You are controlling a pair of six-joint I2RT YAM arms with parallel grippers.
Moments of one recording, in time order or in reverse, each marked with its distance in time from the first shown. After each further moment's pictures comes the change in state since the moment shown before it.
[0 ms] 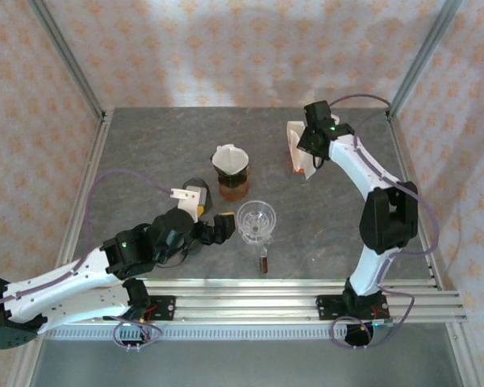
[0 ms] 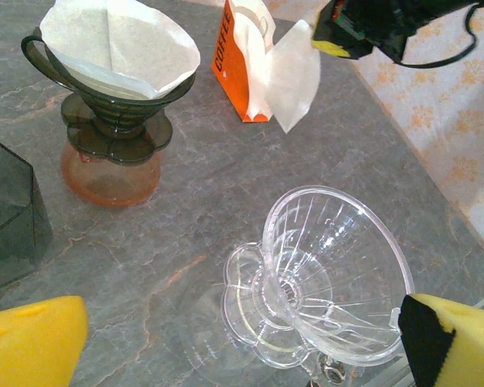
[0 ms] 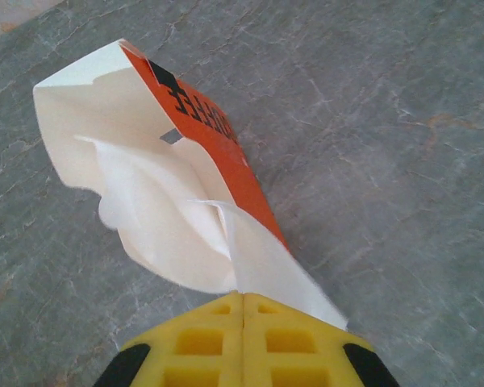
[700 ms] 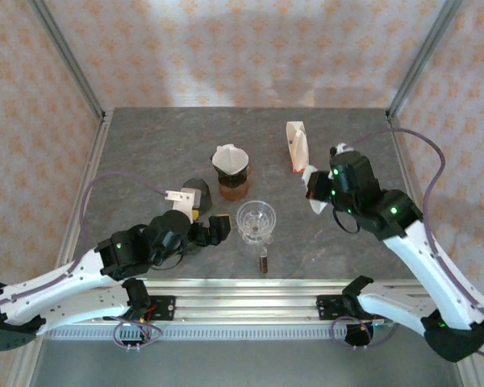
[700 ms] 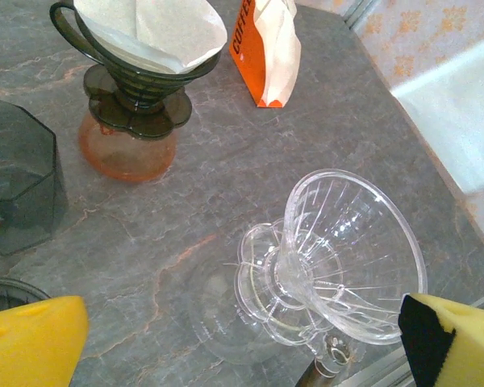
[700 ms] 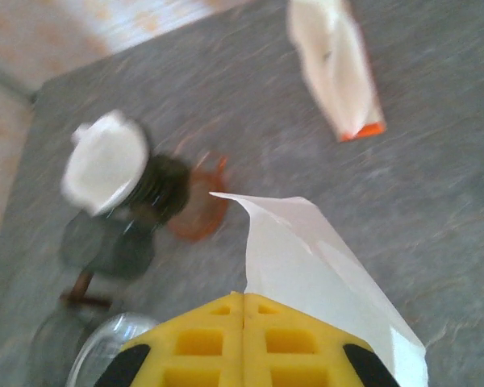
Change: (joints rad) left arm 0.000 -0.032 0.014 -0.101 -0.001 -0.077; right arm 0.367 -0.823 -0.287 -0.256 -0.077 0.034
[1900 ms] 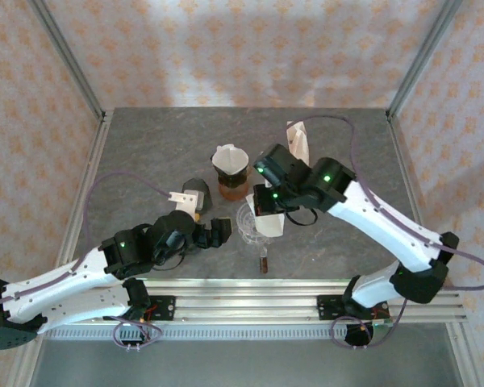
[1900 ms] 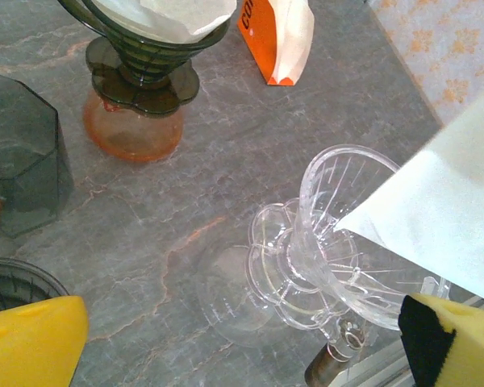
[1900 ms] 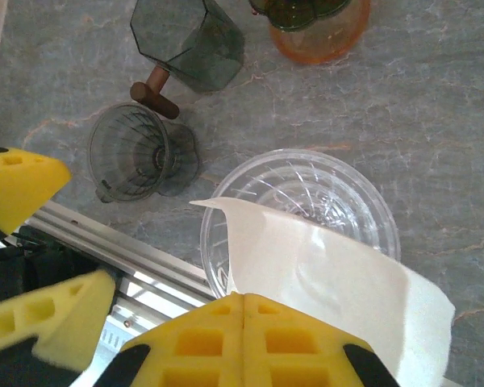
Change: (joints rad) left arm 0.000 0.030 0.000 -0.026 0.022 -0.008; right arm 0.313 0.483 0.417 -0.290 -0.134 0.040
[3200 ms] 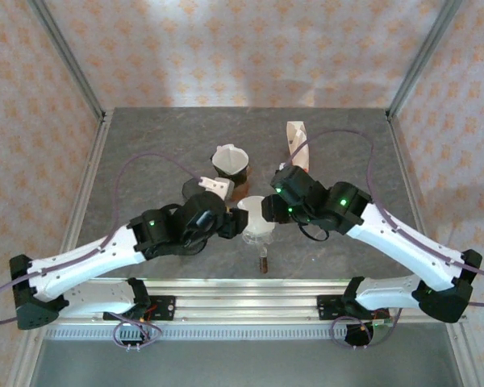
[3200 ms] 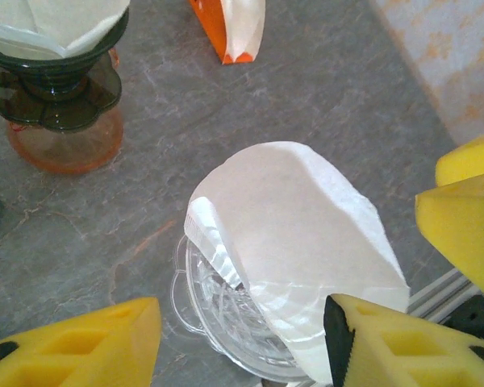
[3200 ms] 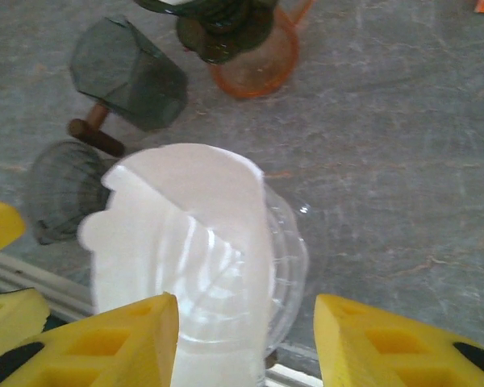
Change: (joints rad) left arm -0.002 0.307 0.260 -0.047 0.090 0.058; right arm 0.002 -0.229 -0.343 0.183 0.175 0.021
